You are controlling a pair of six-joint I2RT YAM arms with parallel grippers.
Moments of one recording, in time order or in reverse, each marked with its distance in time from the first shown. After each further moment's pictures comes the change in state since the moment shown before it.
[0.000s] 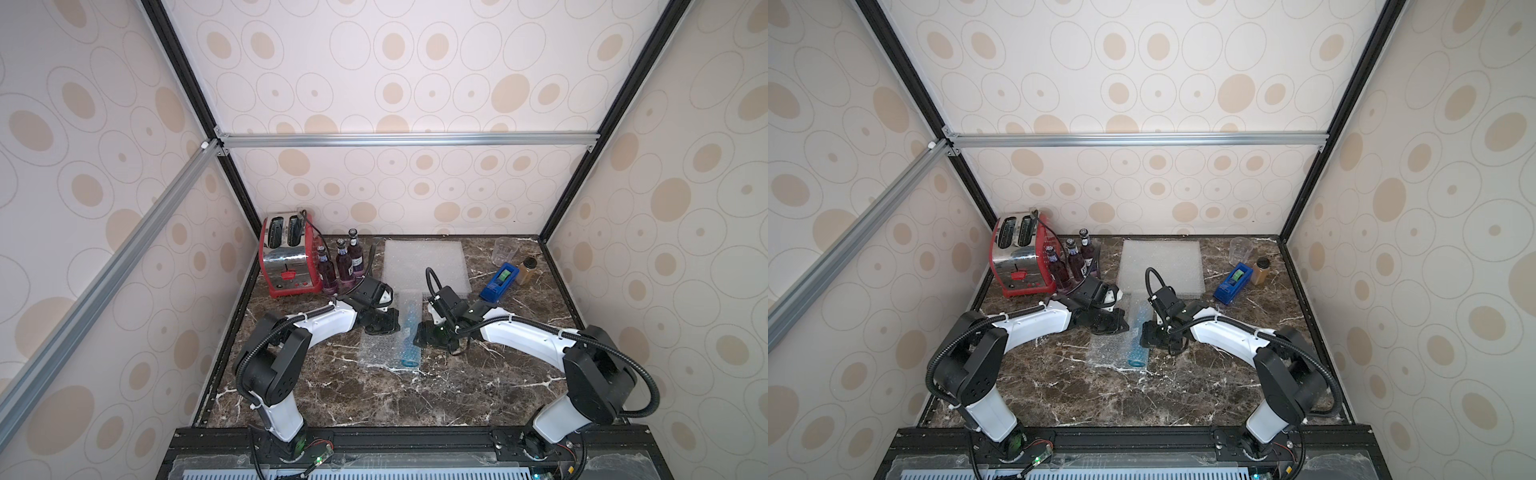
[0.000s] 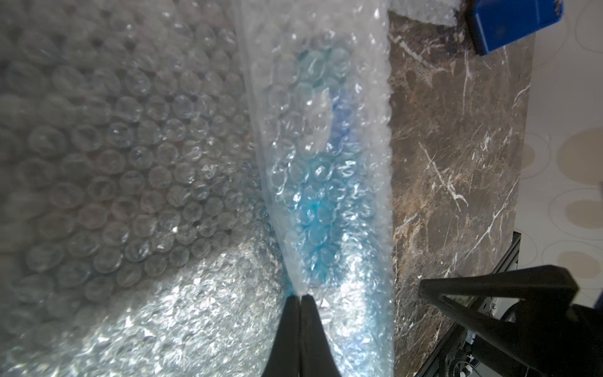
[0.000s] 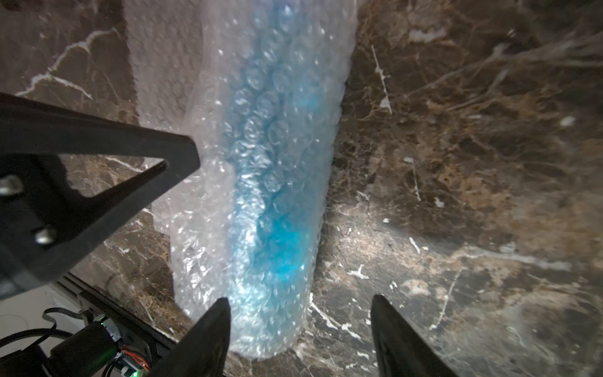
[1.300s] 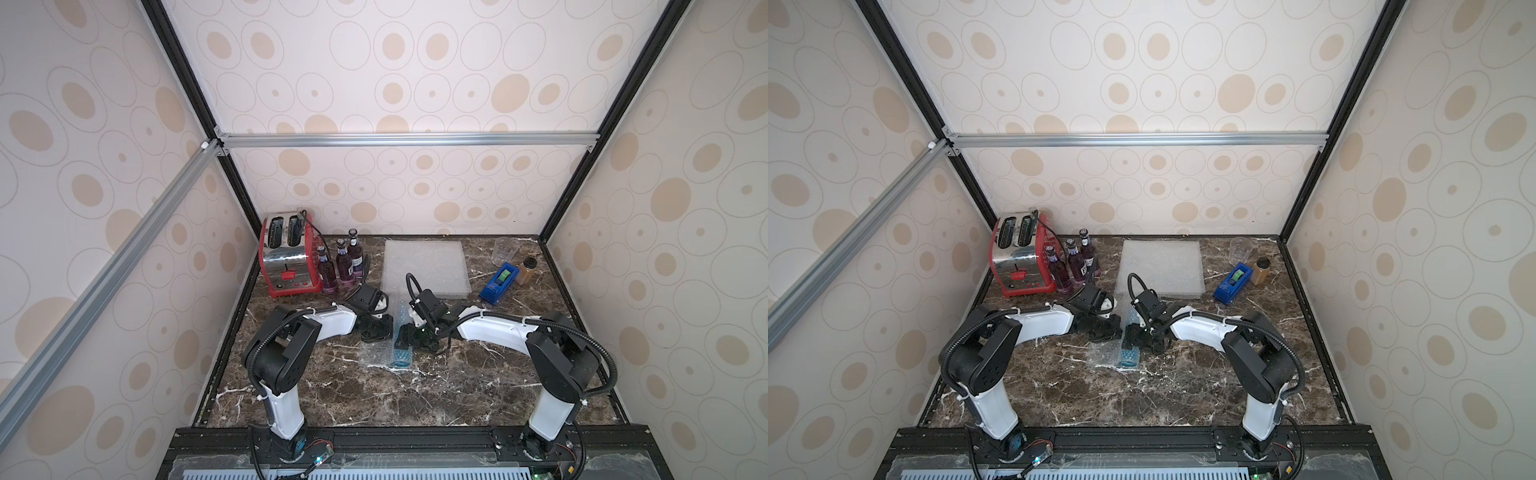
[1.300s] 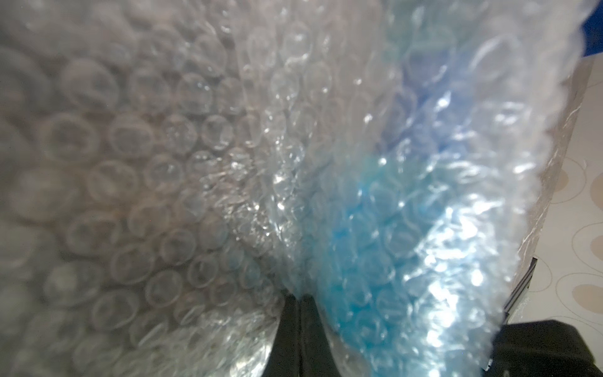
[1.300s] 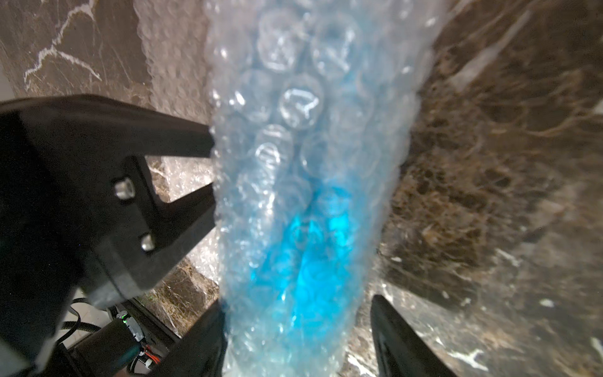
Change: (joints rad) left arm 0.025 0.077 -0.053 0.069 0.006 -0.055; right arm 0.060 0.163 0.078 0.119 -0.097 0.051
